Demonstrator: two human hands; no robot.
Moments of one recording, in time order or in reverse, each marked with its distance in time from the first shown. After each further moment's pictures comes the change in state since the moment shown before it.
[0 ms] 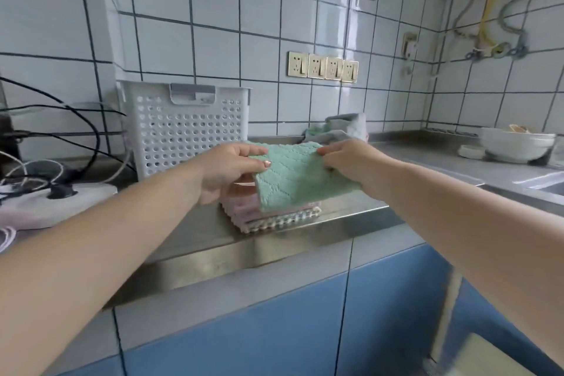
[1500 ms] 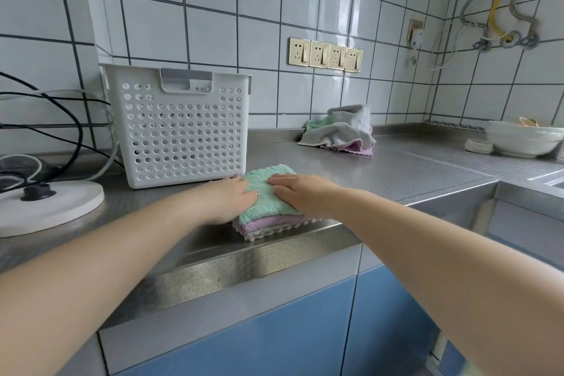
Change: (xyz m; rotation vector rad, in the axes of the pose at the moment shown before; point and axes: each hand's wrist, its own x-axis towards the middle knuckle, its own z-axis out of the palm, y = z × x) left_hand 0.044 -0.055 -0.010 1.164 -0.113 -0.068; right_hand 0.048 0.018 0.079 -0.639 -0.315 -0.303
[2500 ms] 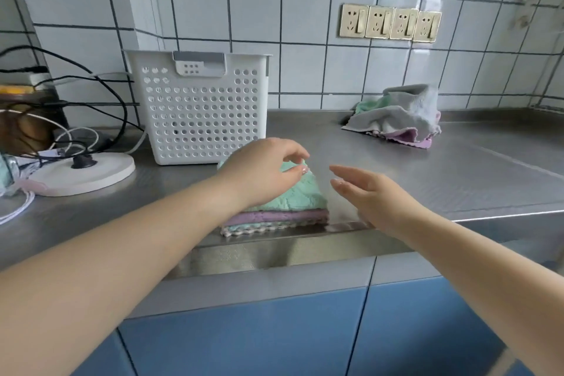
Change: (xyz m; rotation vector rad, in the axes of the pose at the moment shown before) left_hand 0.008 0.076 -0.012 -0.190 0.500 0.088; right_hand -0.037 0.095 -0.005 0.600 0.138 0.015
